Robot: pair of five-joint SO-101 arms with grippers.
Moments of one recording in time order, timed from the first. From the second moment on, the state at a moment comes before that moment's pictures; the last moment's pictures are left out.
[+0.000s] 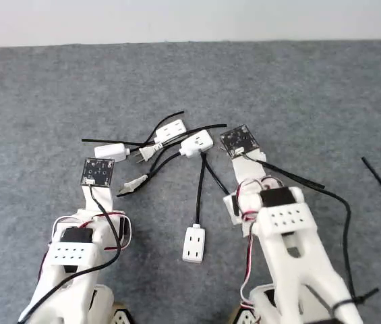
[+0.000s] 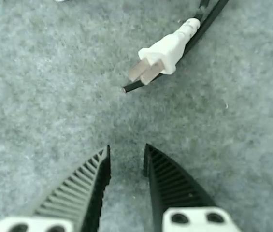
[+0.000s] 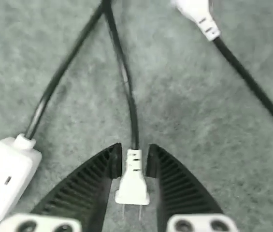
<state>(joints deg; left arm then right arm) -2.5 -42.8 82.0 39.8 1.2 -14.0 -33.1 56.1 53.7 12.7</state>
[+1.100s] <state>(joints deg) -2.5 -42.8 82.0 39.8 1.2 -11.2 -12.6 49.8 53.0 24.2</state>
